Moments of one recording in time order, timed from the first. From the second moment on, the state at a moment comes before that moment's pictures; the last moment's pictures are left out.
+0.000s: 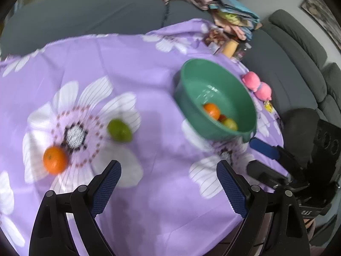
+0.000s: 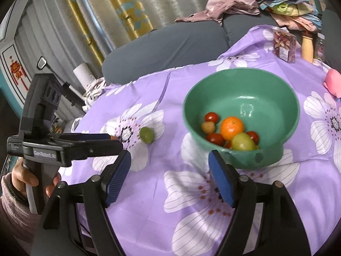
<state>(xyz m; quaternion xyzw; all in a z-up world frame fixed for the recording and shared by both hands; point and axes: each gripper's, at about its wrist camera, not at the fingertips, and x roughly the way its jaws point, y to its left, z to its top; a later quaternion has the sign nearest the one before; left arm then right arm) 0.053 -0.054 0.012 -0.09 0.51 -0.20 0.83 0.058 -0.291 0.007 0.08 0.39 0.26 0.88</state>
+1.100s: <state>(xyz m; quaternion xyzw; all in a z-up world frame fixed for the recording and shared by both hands) 0.005 0.040 -0.028 -0.18 0.53 -0.16 0.81 0.044 -0.186 -0.027 -0.01 0.47 0.31 0.83</state>
